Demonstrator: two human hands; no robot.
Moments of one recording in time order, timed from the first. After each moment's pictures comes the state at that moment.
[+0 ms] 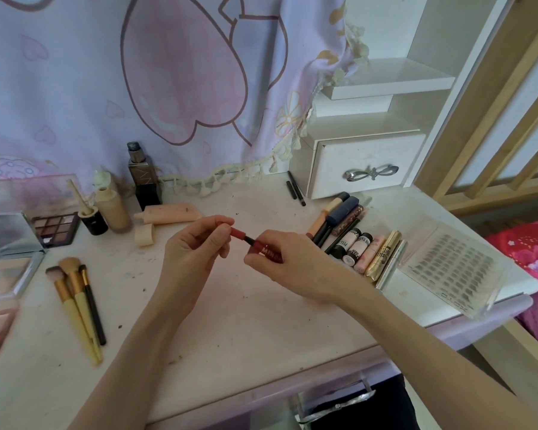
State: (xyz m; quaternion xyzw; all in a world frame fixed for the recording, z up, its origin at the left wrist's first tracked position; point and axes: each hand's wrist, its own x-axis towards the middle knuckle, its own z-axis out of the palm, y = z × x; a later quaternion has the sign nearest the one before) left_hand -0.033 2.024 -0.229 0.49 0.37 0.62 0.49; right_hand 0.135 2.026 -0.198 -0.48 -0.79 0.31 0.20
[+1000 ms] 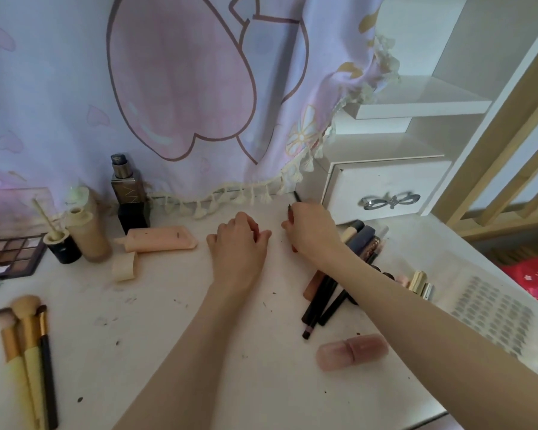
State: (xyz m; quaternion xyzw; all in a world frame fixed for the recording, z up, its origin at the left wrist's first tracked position) left_hand 0.018 2.138 -0.257 0.61 0.70 0.37 0.12; right_hand 0.138 2.167 -0.226 -0.65 -0.74 0.03 0.16
